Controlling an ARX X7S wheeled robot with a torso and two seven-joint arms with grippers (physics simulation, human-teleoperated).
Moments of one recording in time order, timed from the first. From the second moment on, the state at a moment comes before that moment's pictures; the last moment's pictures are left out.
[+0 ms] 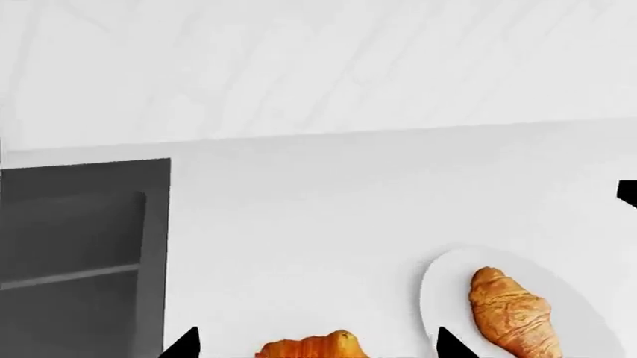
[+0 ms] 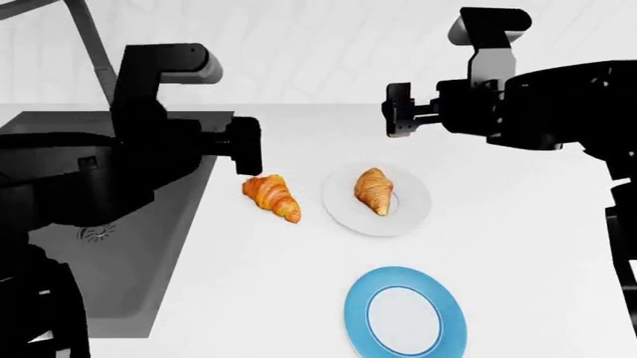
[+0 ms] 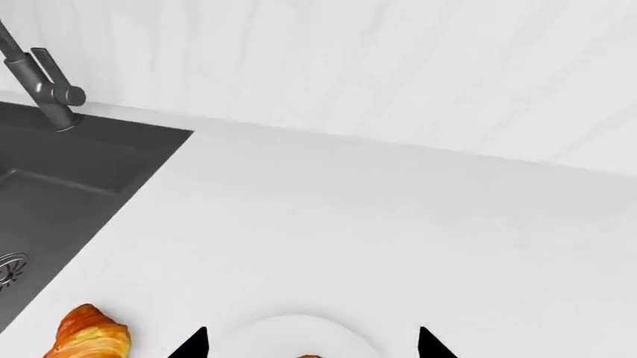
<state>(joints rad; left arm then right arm) -1.12 -0.34 0.01 0.06 -1.26 -1.51 -0.60 1.48 0.47 -0.61 0.47 1.18 1.15 0.17</state>
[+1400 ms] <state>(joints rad) -1.05 -0.09 0.26 -0.32 -1.34 -1.17 -1.12 1.38 0.52 -0.62 0.39 1.19 1.11 0.17</state>
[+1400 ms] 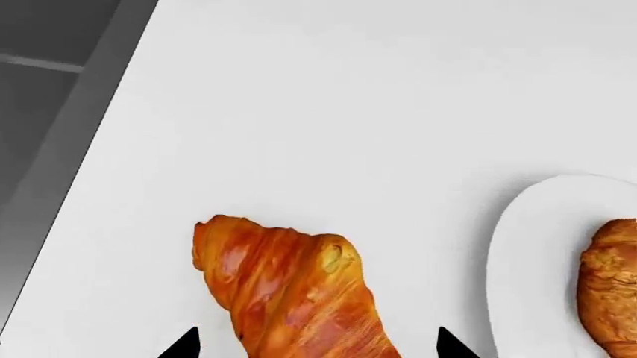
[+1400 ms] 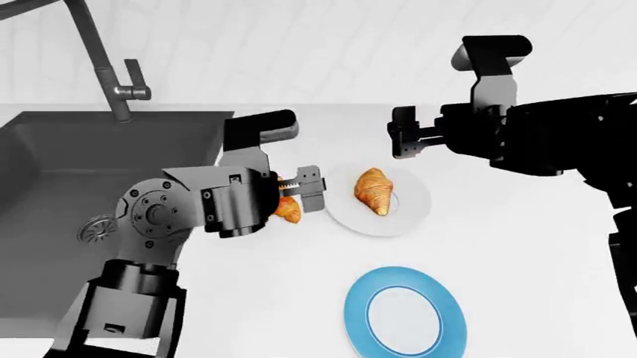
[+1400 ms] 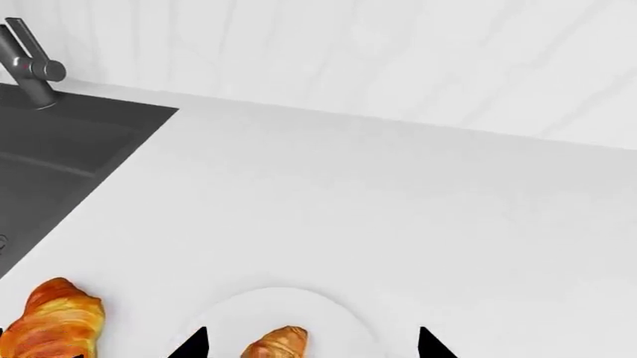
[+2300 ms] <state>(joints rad) -1.09 -0.15 0.27 -0.22 -1.46 -1.20 -1.24 1.37 0.55 -0.60 0.36 1.22 1.09 0.17</state>
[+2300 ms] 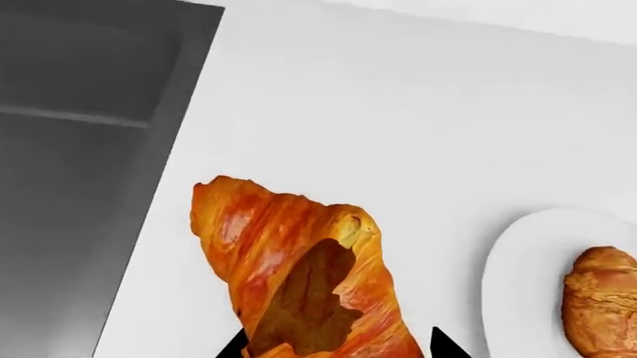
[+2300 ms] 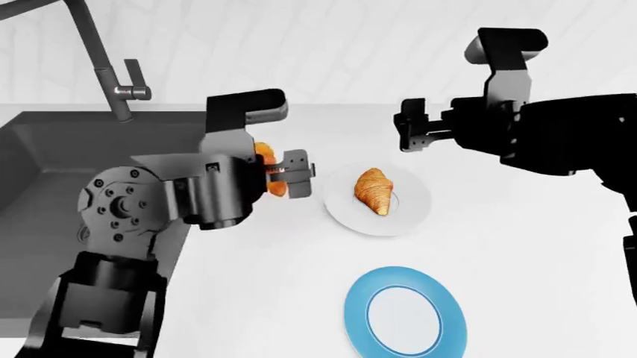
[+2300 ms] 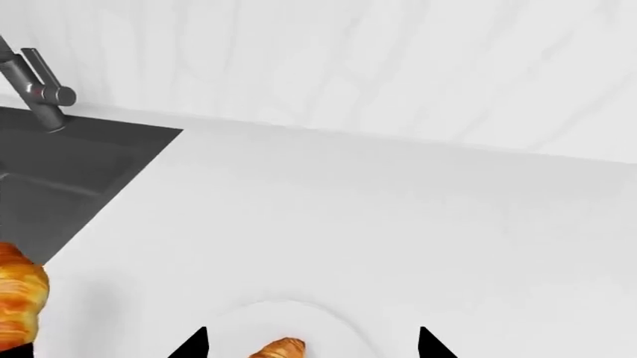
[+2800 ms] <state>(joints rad) -1.24 -0.22 0.32 -0.03 -1.93 -1.49 -1.07 1.48 0.58 -0.58 0.33 1.22 1.12 0.18</state>
